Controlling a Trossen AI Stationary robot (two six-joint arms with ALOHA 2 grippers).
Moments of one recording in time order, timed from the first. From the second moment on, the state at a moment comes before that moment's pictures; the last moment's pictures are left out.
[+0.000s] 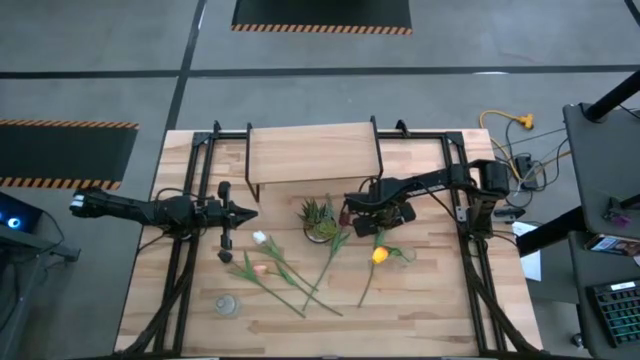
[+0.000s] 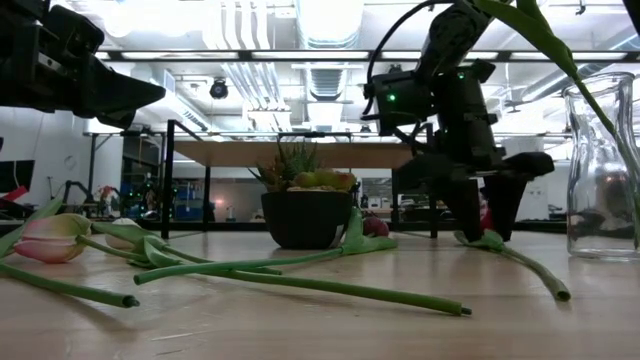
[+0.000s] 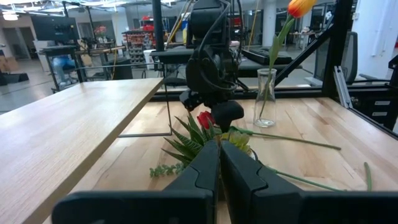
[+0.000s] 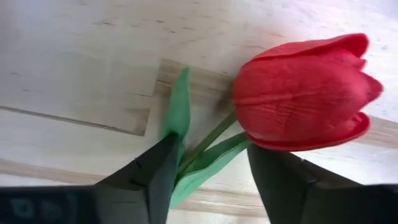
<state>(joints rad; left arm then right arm) -0.16 0.24 0.01 0.18 -0.27 0.04 -0.09 1.86 1.10 -0.93 -0.13 1.20</state>
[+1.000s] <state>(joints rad) -0.16 0.24 0.01 0.18 -0.27 0.04 -0.08 1.86 1.17 -0.94 -0.16 1.08</state>
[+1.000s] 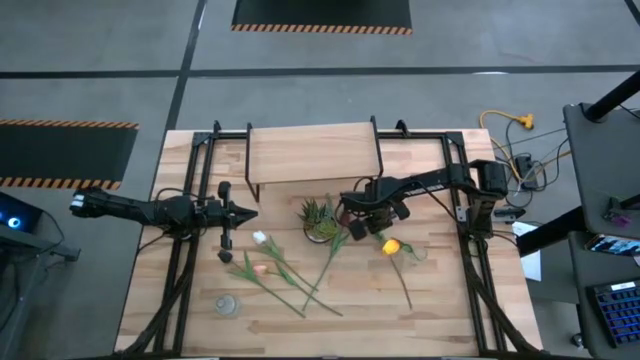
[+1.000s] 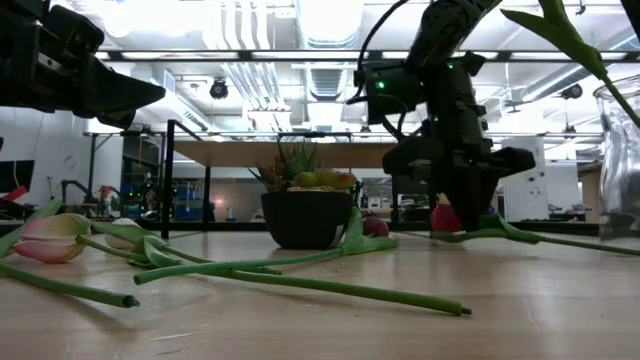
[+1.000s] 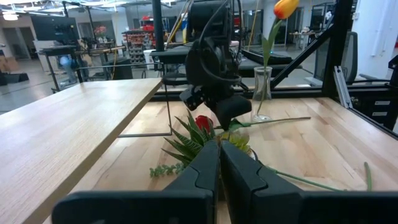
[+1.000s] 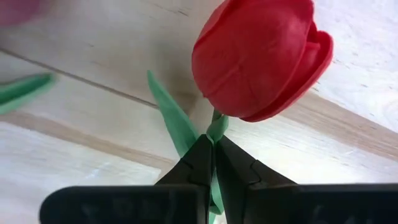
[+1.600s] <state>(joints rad) -0.16 0.24 0.01 0.18 -0.27 0.04 -0.08 1.86 1.42 -0.98 -0.06 0.92</state>
